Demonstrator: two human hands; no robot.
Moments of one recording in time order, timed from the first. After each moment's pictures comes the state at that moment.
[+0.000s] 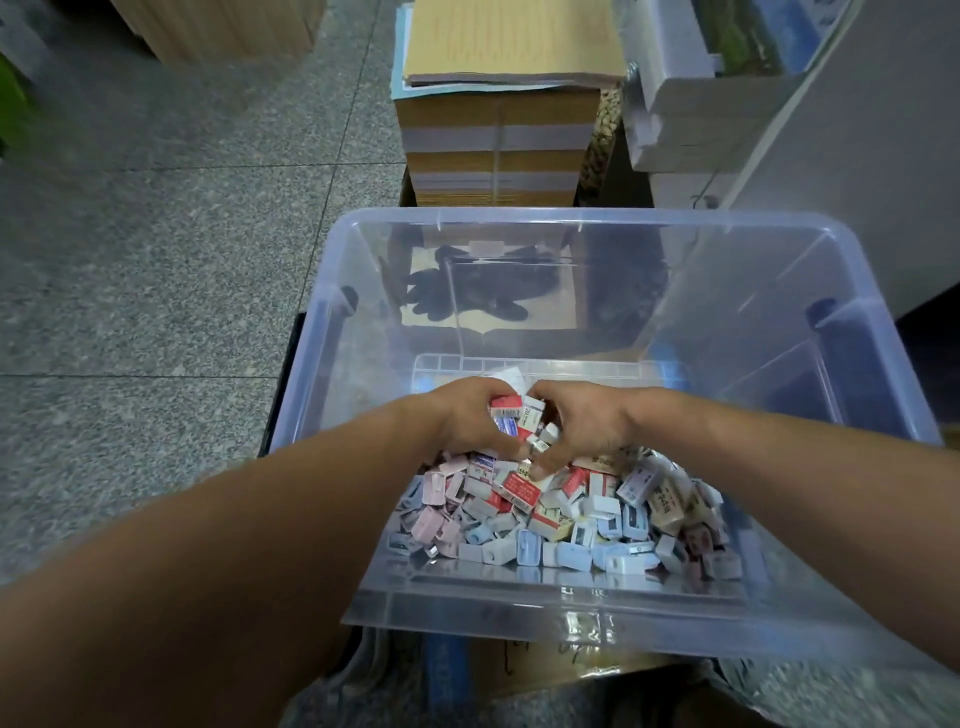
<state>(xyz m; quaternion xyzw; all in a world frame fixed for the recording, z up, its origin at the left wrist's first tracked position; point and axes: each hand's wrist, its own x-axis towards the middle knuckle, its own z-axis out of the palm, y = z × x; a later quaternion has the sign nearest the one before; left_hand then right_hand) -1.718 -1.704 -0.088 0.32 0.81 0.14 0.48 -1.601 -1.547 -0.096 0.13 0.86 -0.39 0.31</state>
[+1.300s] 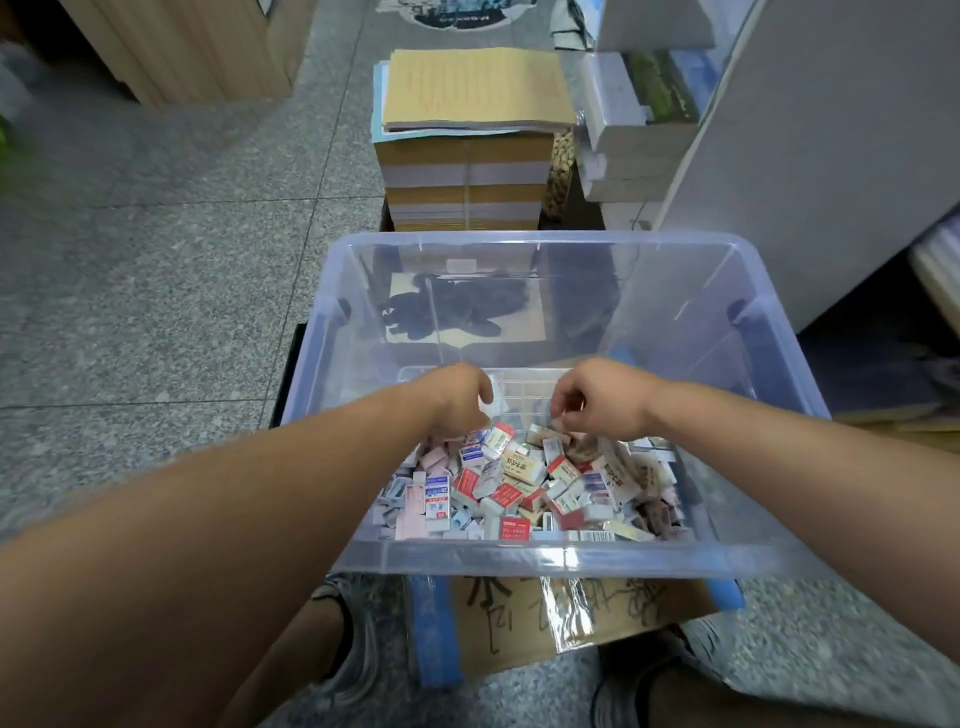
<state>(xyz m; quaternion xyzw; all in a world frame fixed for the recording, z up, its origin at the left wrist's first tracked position) -1.706 -1.694 -0.046 0.43 0.83 0.01 0.35 -1.558 -1.536 -0.037 0.17 0.93 -0.24 0.22</state>
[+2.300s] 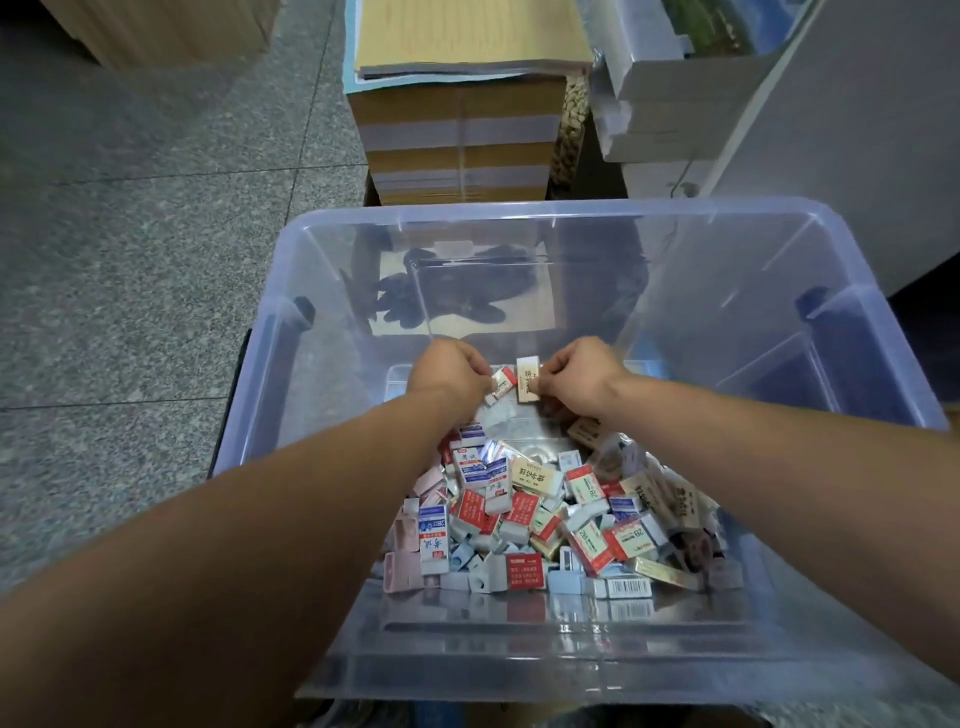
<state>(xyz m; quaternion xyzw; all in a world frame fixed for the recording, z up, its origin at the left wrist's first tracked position) -1.729 -1.659 -0.118 0.16 0.89 0.28 0.32 -1.618 -1.530 -0.119 0.44 0.75 -0.48 0.09</state>
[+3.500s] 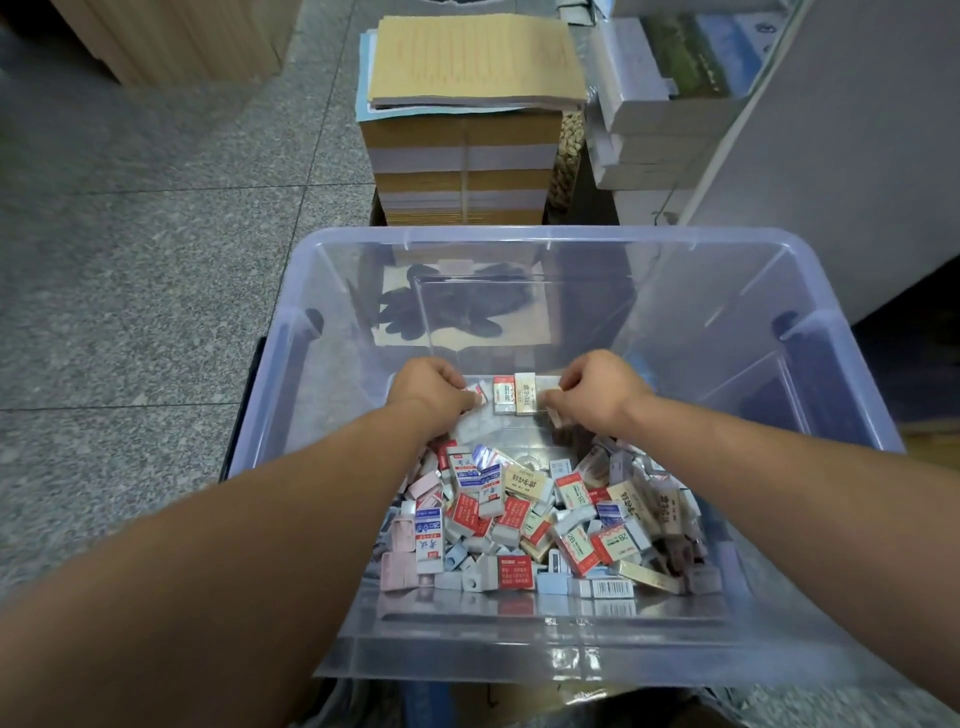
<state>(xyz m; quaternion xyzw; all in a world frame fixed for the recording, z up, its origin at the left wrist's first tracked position) -1.729 -1.681 -0.099 0.10 0.88 0.32 0.33 -1.592 -1.525 -0.086 0.39 0.86 -0.31 0.12</state>
